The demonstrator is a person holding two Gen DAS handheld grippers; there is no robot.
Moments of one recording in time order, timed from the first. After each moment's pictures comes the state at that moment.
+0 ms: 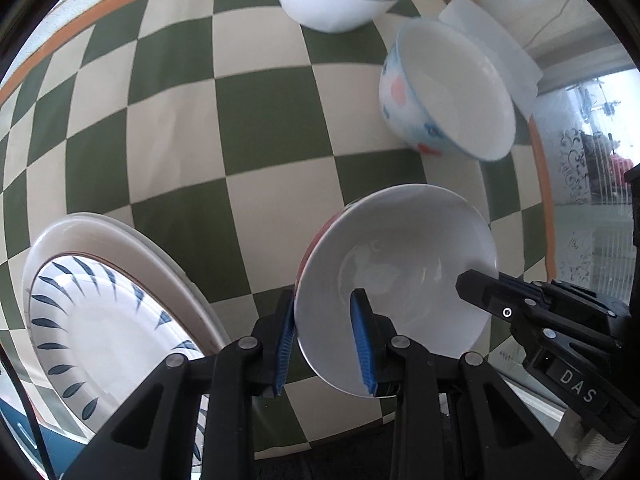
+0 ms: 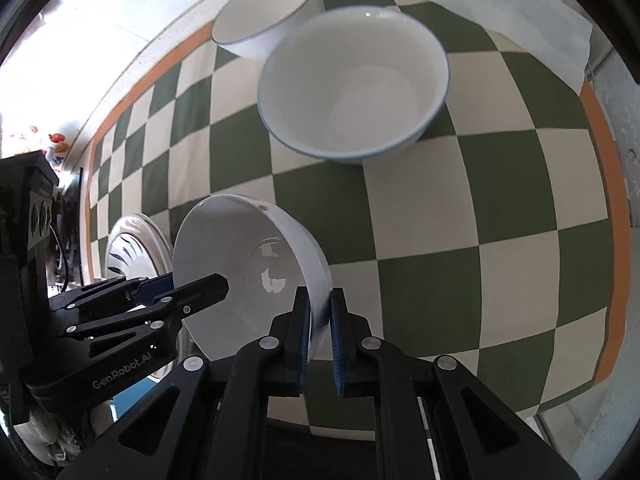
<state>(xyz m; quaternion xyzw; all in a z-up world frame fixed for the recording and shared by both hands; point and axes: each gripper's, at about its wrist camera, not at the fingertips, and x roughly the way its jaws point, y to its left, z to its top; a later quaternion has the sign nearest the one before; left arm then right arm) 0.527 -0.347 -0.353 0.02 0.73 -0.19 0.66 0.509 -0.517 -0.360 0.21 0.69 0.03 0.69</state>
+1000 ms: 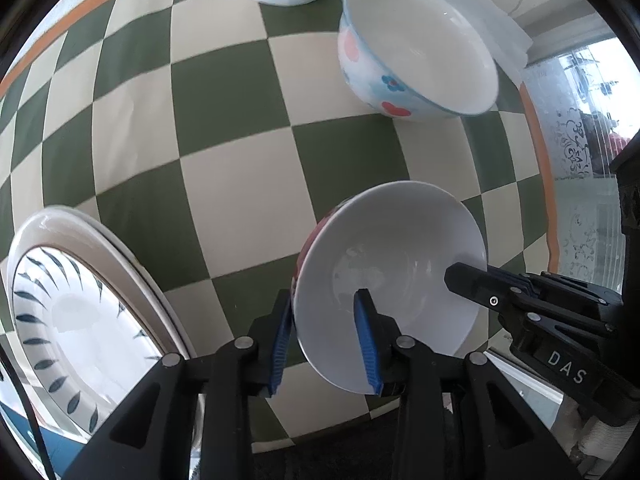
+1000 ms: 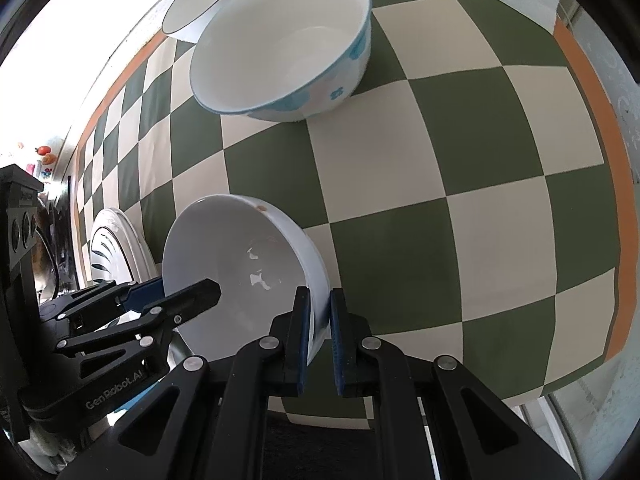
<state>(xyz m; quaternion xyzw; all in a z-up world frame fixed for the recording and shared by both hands) 0.513 -0.373 -0.365 0.04 0.74 -0.21 0.64 0.492 -0.541 -0.384 0.24 0.70 0.01 0.67</state>
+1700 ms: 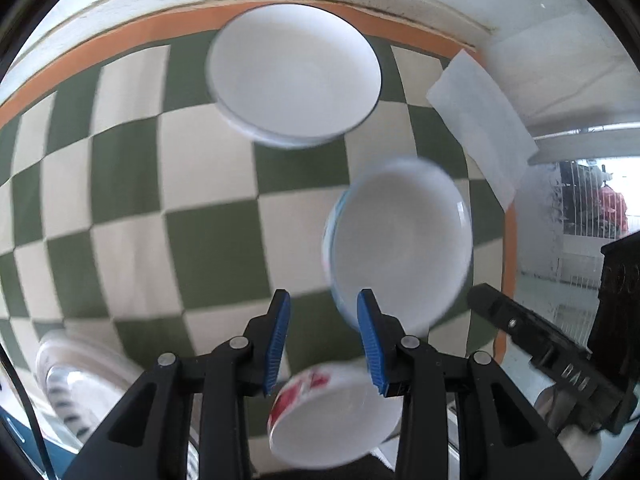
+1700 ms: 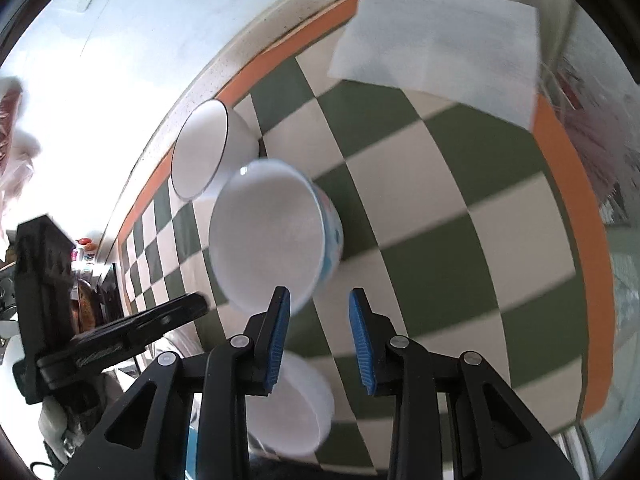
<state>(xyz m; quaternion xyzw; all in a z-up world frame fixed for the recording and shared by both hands) 0.637 -0.408 -0.334 -0.02 0.73 -0.19 0.65 0.567 -0.633 -0.346 0.34 0.63 0.00 0.70</state>
